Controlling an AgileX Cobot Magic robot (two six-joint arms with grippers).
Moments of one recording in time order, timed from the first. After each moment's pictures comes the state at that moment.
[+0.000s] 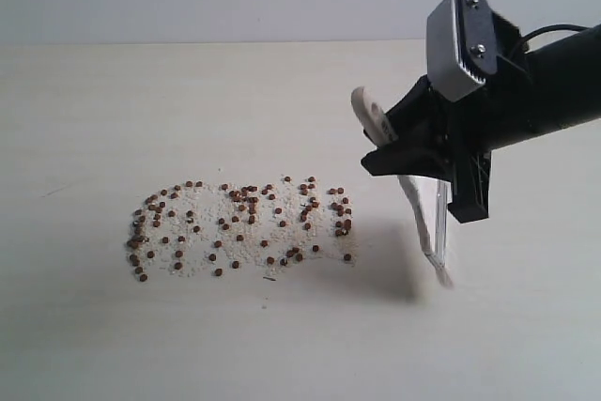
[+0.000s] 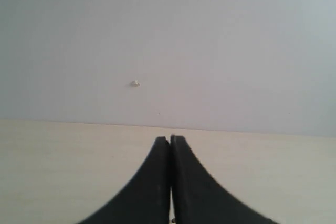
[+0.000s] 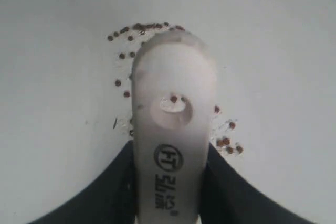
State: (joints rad) left arm -0.24 0.01 -0.03 1.69 -0.21 -1.94; right arm 0.20 1.55 -0.83 1.18 0.89 -2.02
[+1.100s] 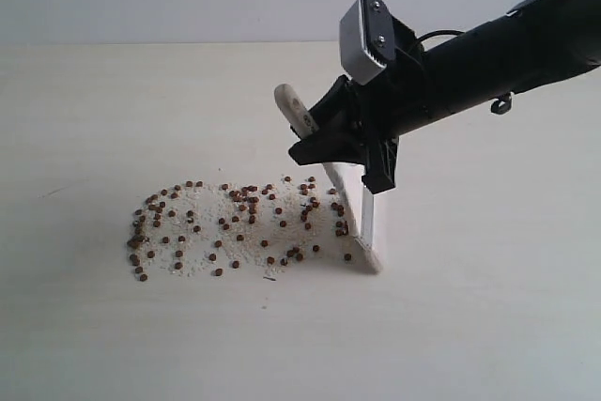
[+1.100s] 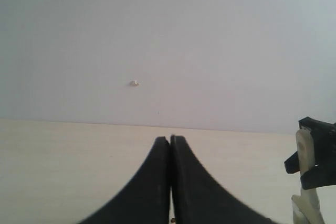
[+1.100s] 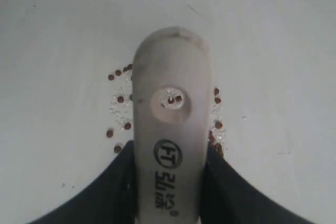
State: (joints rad) left arm -0.24 0.01 -0.03 1.69 -0.21 -1.94; right arm 0.31 1.86 -1.06 1.31 0.95 -2.09
